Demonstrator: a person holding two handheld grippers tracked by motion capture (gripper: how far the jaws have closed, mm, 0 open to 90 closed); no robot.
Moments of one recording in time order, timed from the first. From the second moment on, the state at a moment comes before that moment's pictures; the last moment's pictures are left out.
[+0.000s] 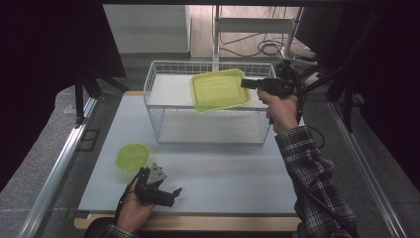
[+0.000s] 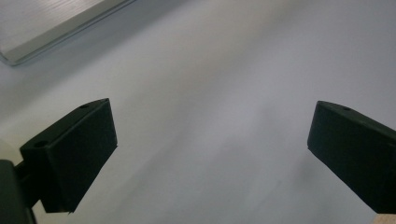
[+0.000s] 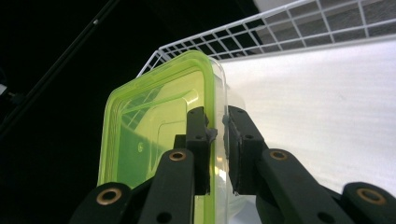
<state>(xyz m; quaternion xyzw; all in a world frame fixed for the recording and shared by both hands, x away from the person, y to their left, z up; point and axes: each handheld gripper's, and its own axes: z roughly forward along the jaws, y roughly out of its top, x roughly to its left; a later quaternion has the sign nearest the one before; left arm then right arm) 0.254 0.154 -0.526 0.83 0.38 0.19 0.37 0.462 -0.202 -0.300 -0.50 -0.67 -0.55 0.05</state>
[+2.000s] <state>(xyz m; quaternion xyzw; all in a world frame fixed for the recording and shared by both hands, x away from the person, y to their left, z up) 0.252 0.154 -0.525 0.83 0.37 0.19 0.38 0.477 -0.175 -0.309 -0.48 -0.72 -0.50 -0.08</state>
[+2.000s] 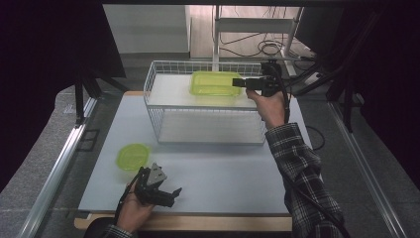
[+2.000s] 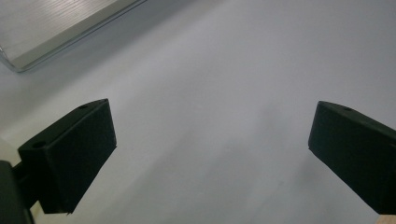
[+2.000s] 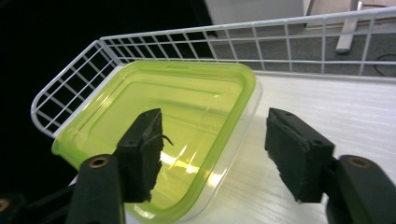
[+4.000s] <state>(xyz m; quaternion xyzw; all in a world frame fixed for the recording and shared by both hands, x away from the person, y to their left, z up) 0.253 0.170 -0.514 0.80 0.40 0.20 0.40 0.355 -0.211 -0.395 -0.34 -0.80 -0.46 -0.16</state>
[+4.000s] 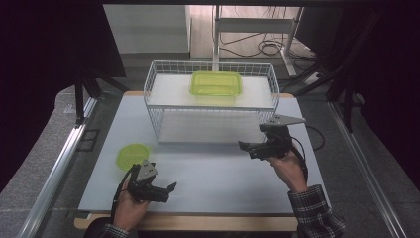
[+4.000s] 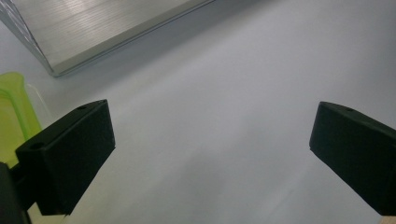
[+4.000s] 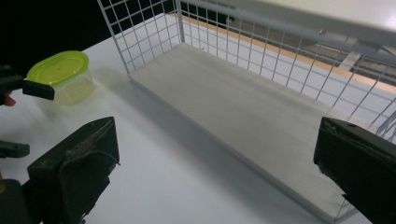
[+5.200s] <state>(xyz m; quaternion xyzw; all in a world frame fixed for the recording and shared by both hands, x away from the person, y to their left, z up) 0.254 0.163 -0.523 0.82 0.37 0.21 0.38 0.311 -0.241 -0.485 -0.37 -0.80 -0.44 -0.16</state>
